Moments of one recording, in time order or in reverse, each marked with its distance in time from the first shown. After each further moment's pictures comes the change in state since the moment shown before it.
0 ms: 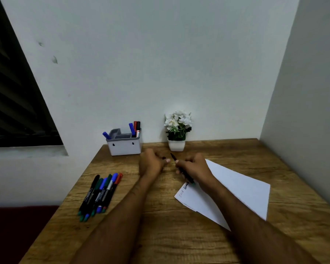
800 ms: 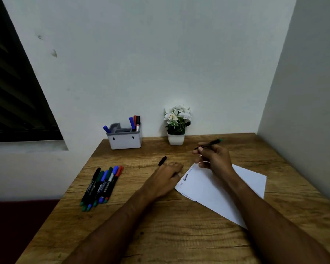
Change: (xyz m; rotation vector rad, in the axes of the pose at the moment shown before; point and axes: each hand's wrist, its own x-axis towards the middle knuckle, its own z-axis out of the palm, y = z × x) left_hand -0.069 -0.023 -0.003 0.231 -0.474 0.712; right_hand -0.006 0.021 -0.051 0.374 0.127 -0.117
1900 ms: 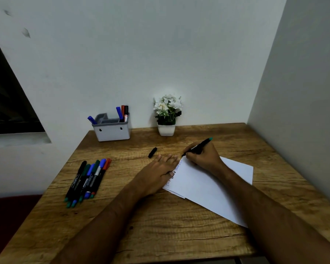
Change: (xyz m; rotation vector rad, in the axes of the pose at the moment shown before) left_hand -0.004 -0.013 0.013 0.140 -0.133 0.140; right_hand 0.013 0.022 -0.013 -0.623 -0.104 -0.191
